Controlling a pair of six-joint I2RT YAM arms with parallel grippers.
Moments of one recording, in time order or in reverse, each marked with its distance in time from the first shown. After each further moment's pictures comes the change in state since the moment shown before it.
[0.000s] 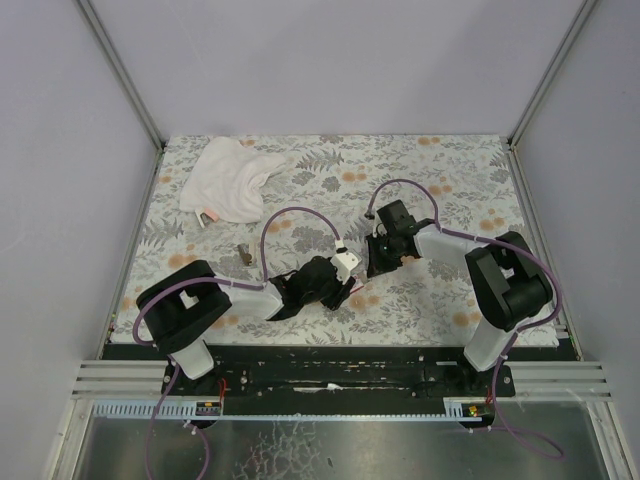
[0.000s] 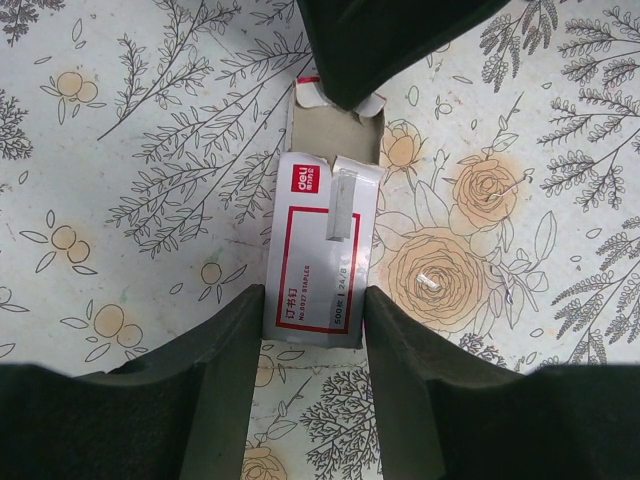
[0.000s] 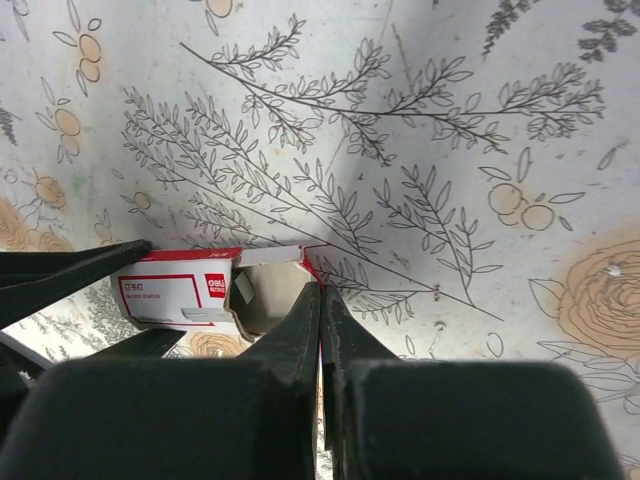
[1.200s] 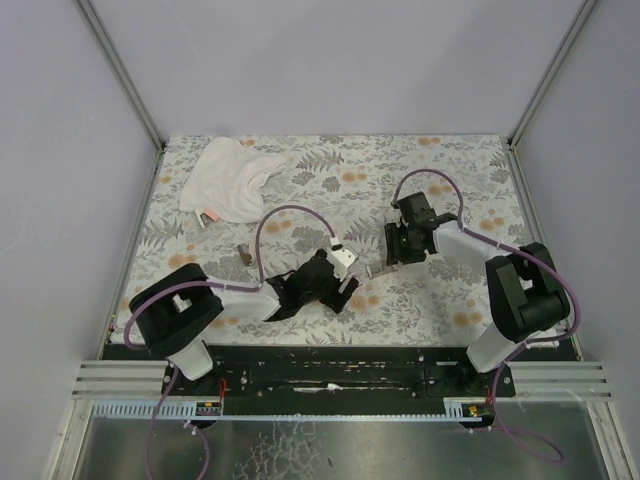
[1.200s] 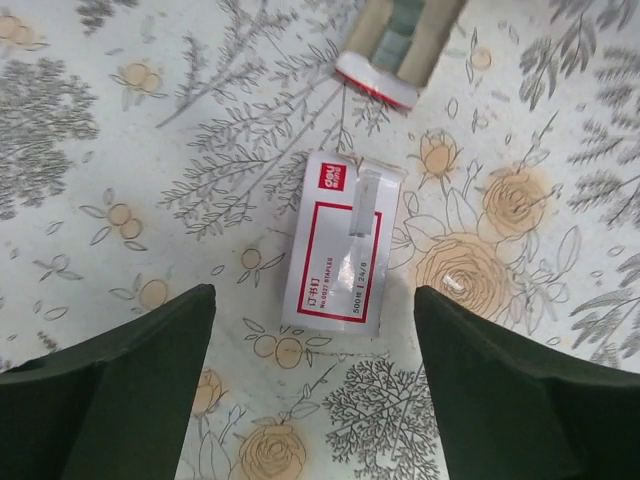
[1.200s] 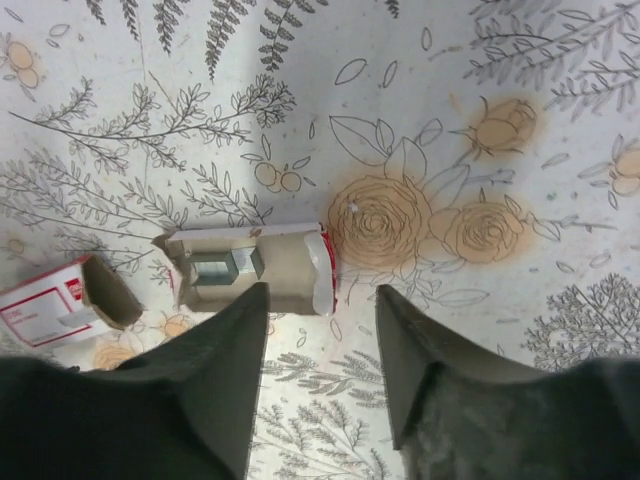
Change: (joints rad) left arm -0.005 -0.026 -0.003 -0.025 -0.075 -0.019; right arm -0.104 -0.090 -0.003 -0.080 0.215 -0.015
